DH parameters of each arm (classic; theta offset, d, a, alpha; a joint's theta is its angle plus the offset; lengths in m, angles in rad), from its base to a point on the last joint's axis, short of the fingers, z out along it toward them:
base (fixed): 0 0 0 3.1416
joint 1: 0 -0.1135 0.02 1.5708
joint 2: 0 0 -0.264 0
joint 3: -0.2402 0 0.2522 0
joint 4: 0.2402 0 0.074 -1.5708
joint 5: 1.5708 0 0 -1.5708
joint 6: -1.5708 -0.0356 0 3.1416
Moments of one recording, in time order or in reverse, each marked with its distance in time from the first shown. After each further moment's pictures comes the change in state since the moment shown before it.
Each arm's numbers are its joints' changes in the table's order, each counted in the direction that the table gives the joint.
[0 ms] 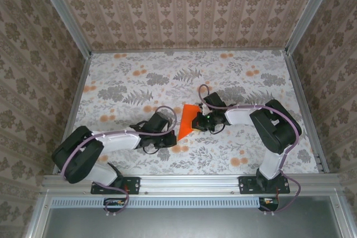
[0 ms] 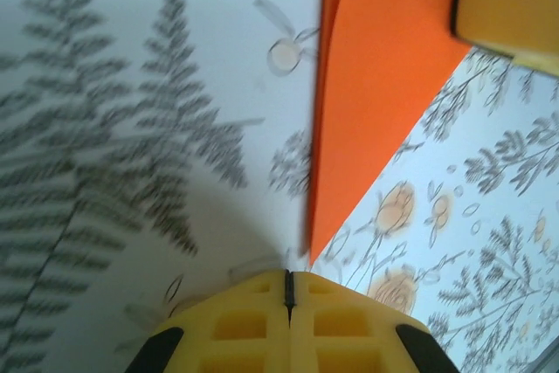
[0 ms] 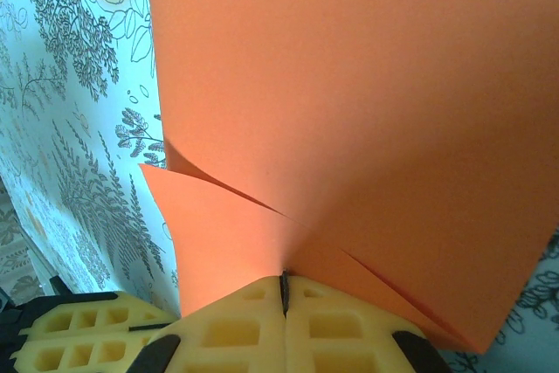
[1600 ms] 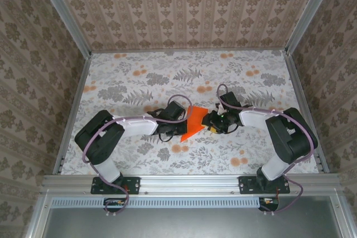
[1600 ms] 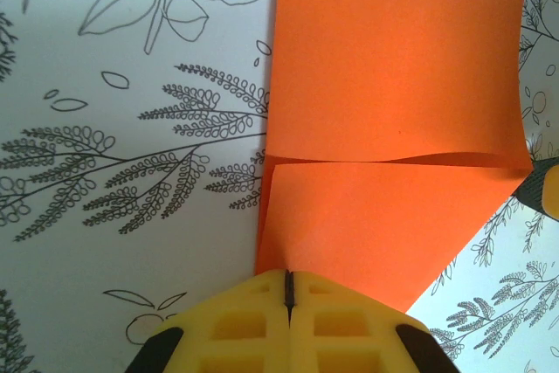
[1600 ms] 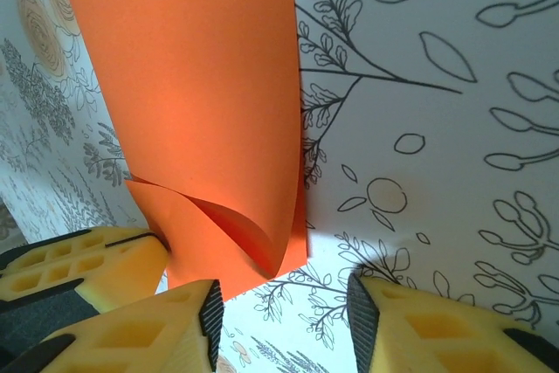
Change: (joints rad) left arm 0.039 0.279 -0.307 0.038 -0.136 -0.026; right arm 0.132 -0.163 0.106 0.104 0.006 -0.076
